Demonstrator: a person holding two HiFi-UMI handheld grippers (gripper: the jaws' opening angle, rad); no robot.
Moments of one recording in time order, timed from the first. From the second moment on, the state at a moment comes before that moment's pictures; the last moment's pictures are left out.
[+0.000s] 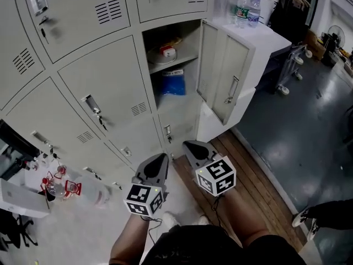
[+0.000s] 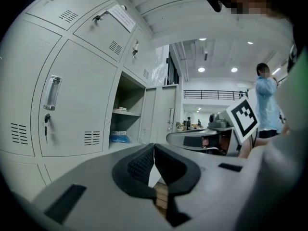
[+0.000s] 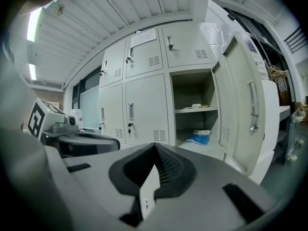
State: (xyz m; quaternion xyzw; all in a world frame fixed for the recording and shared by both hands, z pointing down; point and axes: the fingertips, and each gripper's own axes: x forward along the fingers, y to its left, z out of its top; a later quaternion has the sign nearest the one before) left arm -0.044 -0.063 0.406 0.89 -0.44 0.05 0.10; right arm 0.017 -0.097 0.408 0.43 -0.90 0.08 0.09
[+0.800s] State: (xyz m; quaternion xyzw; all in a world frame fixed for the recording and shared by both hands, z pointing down) left arm 0.031 -0.004 0.413 0.87 -0.48 0.05 0.10; right arm 0.086 -0.043 0.414 0.38 -0.92 0.08 0.08
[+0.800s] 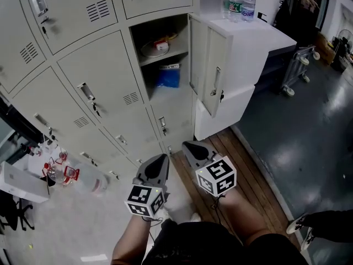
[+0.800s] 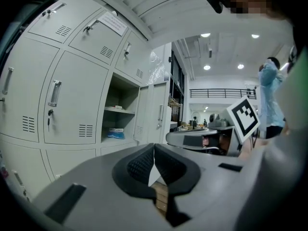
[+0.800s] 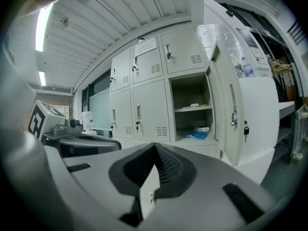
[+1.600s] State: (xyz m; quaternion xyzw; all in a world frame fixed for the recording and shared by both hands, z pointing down) left arm 0.041 0.011 0.419 0.86 -0.50 0.04 0.10; right arm 0.092 -0.028 0.416 0.36 -0.93 0.07 0.09
